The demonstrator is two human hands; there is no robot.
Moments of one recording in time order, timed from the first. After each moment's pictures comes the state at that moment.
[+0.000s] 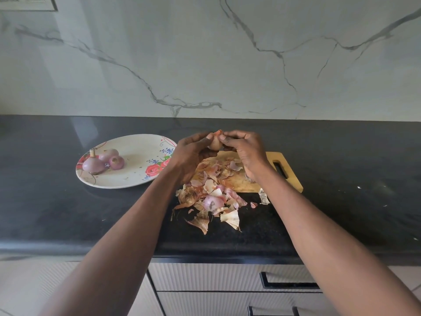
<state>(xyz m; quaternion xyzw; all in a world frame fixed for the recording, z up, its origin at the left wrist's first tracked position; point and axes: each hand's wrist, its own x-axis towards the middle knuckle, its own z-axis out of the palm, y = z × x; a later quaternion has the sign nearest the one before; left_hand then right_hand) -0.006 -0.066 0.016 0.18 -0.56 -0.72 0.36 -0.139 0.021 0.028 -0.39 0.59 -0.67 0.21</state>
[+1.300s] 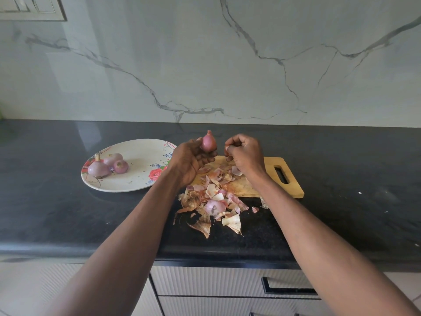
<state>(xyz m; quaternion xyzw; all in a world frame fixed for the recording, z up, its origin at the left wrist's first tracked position) -0.002 -0.065 0.025 0.24 -0.44 -0.78 0.38 -0.132 0.021 0.027 -0.41 0.67 -0.61 0.11</state>
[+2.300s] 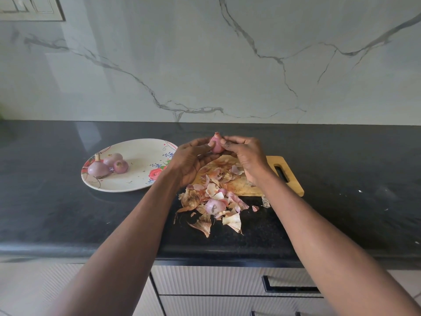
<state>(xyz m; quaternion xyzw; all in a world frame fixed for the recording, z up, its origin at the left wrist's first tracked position) 0.001 -0.064 0.025 0.20 -0.46 -0.80 0.34 -0.138 0.021 0.027 -0.38 0.59 -0.67 0.24</state>
